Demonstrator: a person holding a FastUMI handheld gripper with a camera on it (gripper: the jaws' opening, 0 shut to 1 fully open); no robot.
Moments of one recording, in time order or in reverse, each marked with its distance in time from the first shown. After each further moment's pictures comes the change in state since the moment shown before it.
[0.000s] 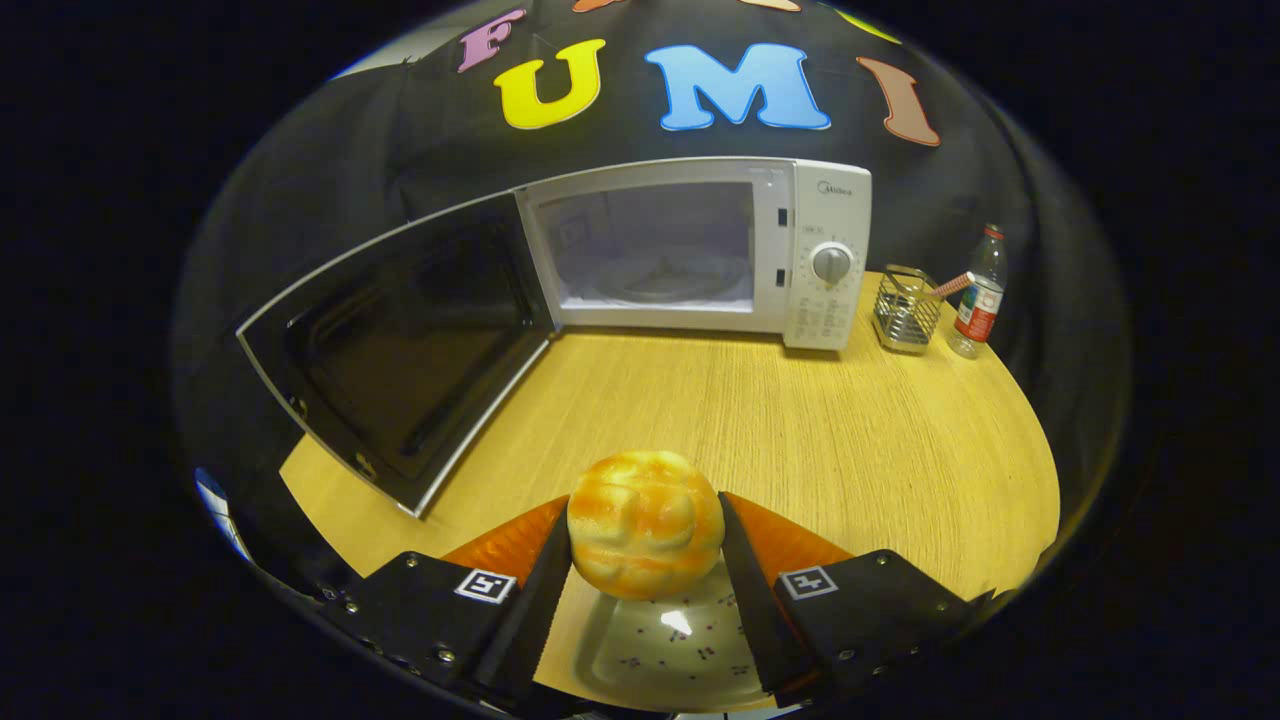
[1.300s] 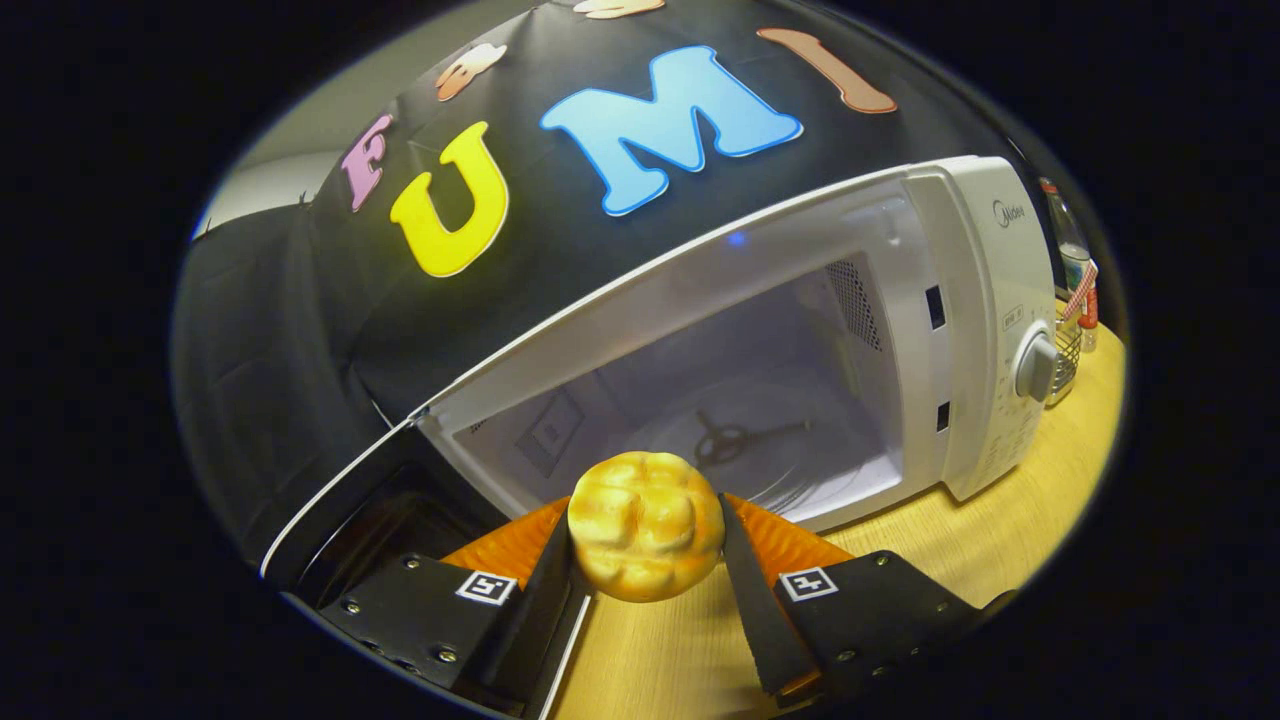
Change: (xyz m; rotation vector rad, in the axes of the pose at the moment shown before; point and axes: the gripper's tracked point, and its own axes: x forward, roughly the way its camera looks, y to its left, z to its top) arm 0.191 0.009 0.180 0.393 -0.341 0.061
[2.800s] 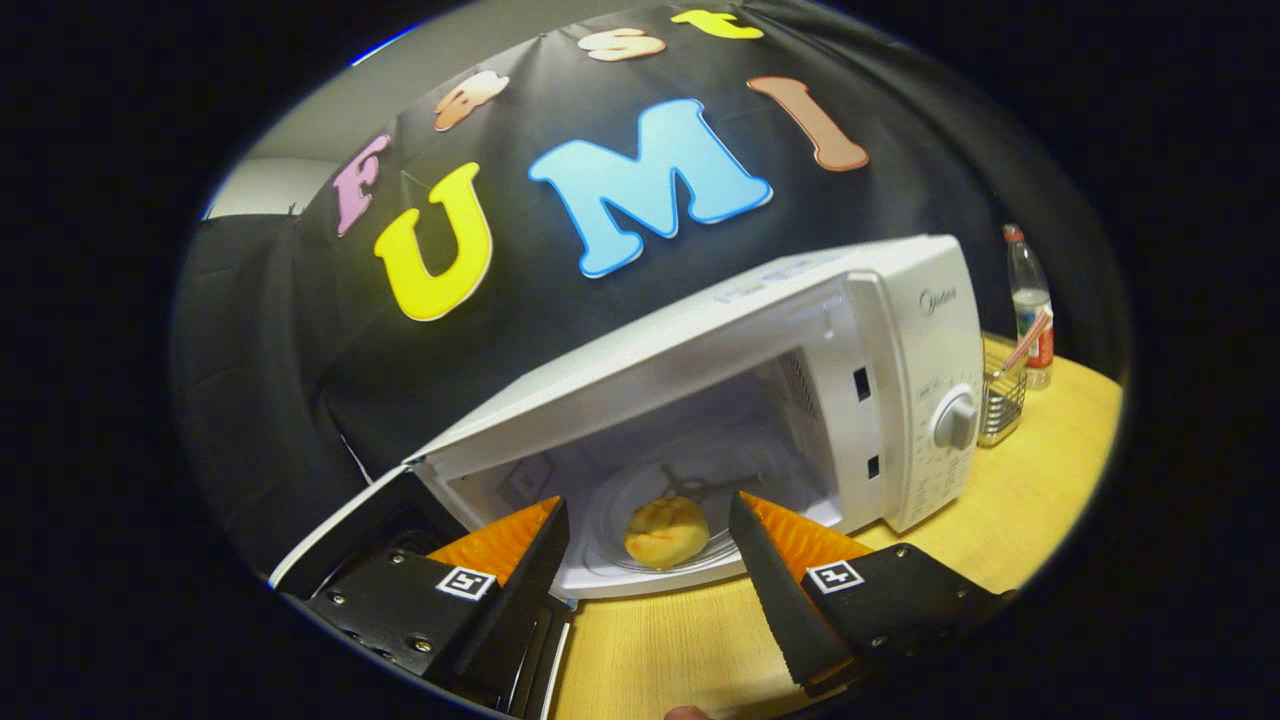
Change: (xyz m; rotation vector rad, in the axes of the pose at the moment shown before) arm -0.065 0.007 0.043 -0.087 -0.178 -0.104
